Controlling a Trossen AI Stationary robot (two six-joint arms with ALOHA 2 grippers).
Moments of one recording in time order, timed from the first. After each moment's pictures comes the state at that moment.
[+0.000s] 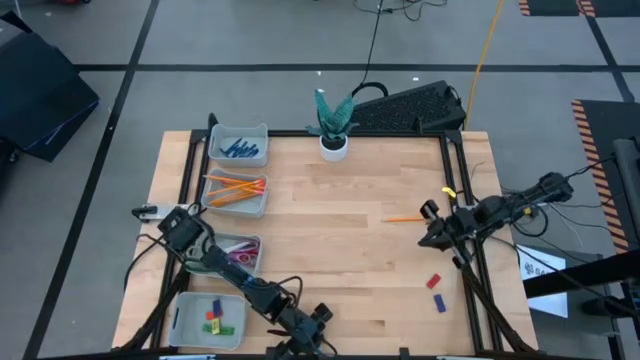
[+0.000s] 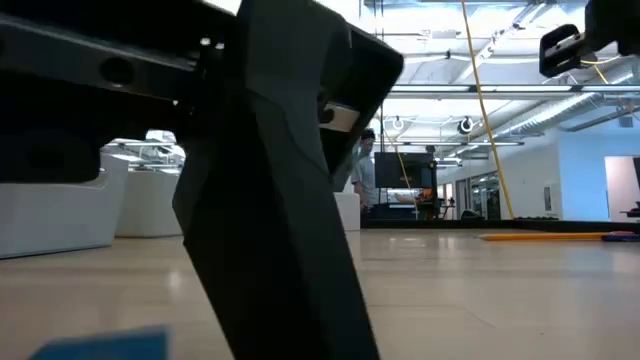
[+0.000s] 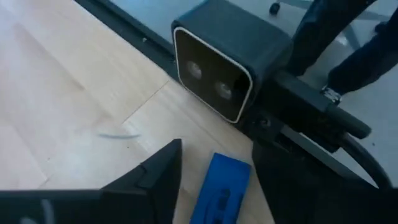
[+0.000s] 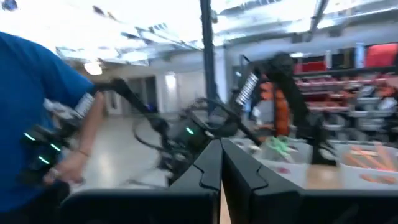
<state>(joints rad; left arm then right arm) -0.61 2.20 1.35 0.09 0.14 0.20 0.41 0.13 0.02 0.37 -0.03 0.10</state>
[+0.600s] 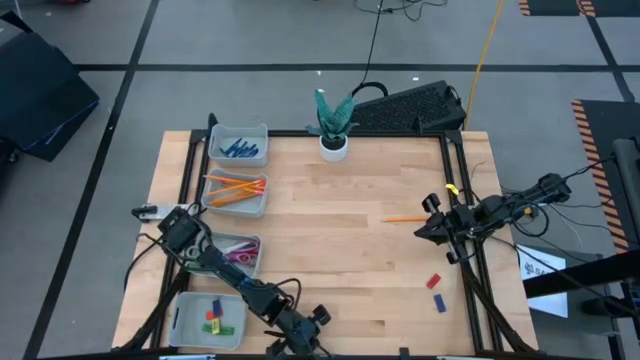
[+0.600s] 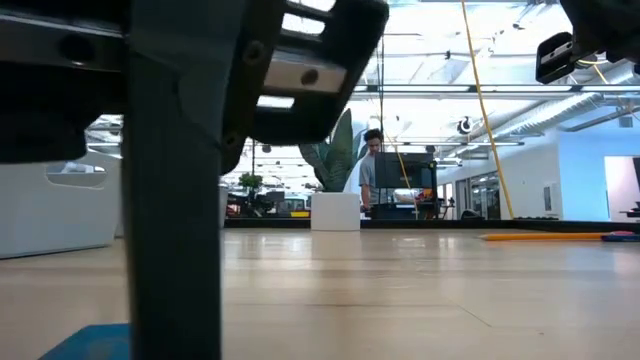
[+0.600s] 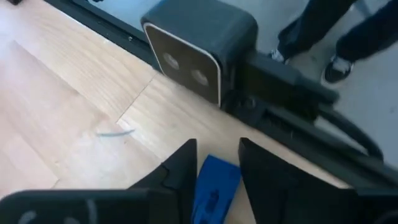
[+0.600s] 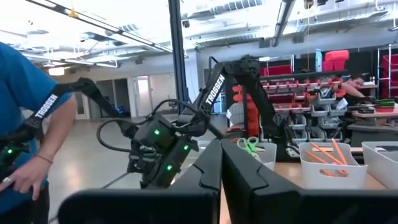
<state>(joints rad) -0.63 2.17 1.35 -0.01 0.12 0.33 0.41 0.10 0.02 0.35 0.10 0.07</state>
